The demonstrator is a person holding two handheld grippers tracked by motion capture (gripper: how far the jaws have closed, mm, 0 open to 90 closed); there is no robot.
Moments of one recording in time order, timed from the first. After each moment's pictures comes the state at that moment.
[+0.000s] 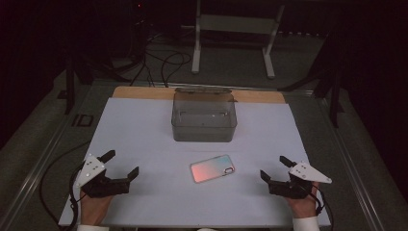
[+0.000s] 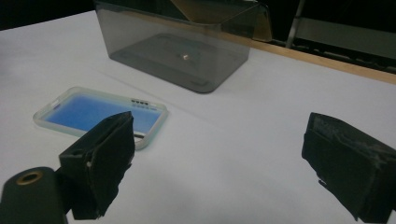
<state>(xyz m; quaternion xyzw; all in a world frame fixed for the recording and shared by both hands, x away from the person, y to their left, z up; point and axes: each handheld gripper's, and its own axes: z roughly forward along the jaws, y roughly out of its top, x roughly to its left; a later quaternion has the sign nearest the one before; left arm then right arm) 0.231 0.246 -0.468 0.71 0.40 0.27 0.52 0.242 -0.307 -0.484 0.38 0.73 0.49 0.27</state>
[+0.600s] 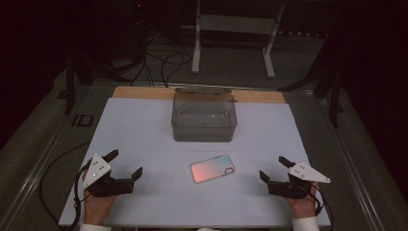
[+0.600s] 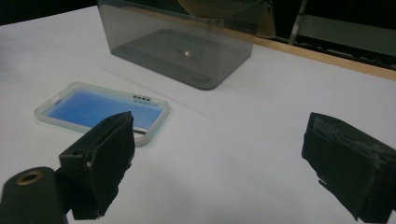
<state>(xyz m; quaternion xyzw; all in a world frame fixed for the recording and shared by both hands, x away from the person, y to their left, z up) 0.234 0.235 -0.469 0.72 0.38 0.28 0.50 0.242 -0.306 -0.486 0.38 0.74 0.49 0.27</state>
